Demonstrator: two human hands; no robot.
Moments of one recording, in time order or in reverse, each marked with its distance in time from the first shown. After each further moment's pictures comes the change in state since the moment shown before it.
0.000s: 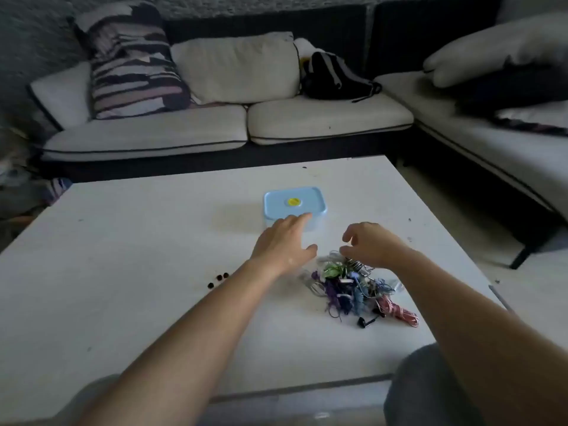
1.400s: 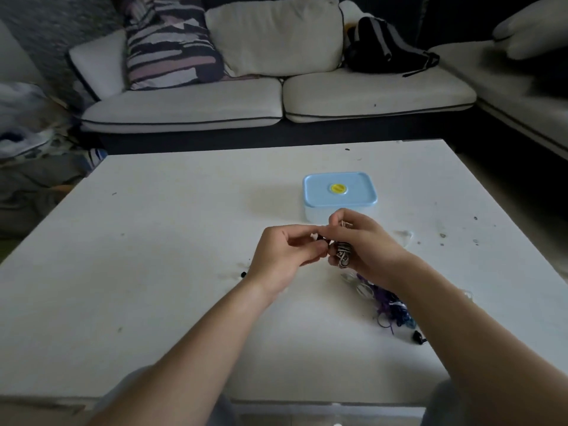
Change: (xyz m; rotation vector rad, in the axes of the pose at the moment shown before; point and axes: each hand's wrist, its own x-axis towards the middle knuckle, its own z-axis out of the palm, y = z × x) left_hand -0.054 -0.050 -0.014 -1.288 0.138 -0.305; right_hand -0.003 -0.116 0.030 1.413 -0.299 -0.092
